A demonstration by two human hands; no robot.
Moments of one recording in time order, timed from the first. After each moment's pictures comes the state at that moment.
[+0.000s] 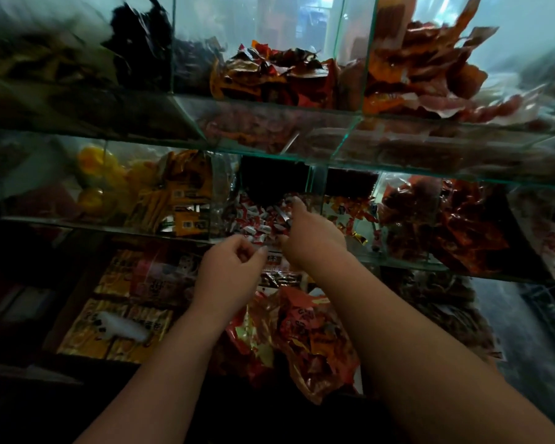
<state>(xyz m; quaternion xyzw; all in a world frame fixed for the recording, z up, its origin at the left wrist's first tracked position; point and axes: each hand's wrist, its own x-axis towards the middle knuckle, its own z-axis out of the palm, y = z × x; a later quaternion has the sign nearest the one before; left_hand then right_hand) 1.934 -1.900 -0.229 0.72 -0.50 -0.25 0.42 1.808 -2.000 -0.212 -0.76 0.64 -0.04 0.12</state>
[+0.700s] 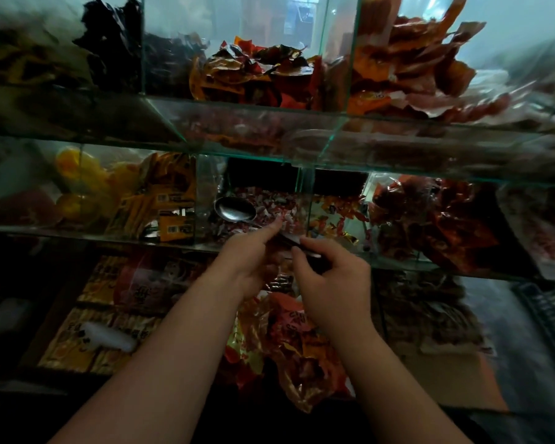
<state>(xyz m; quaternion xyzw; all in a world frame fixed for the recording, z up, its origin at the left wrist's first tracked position) 1.899 -1.956 -0.207 0.52 -0.18 -0.68 0.49 1.758 -1.923 -0.224 -0.64 0.52 -0.51 0.25</state>
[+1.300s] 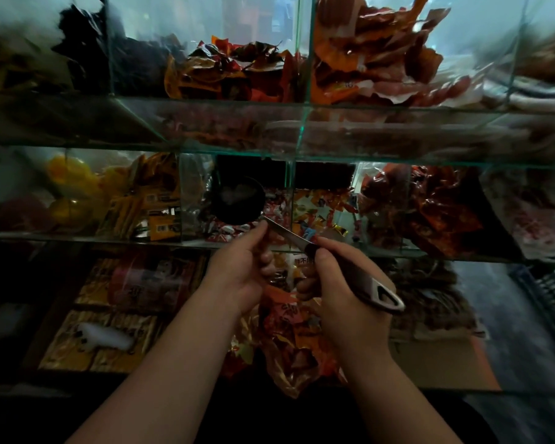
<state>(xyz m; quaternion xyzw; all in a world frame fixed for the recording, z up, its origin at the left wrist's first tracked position) 1.872 -1.932 -0.213 0.45 -0.12 -0.69 0.56 1.730 -1.877 -0.202 -0.47 0.48 -0.62 0.40</state>
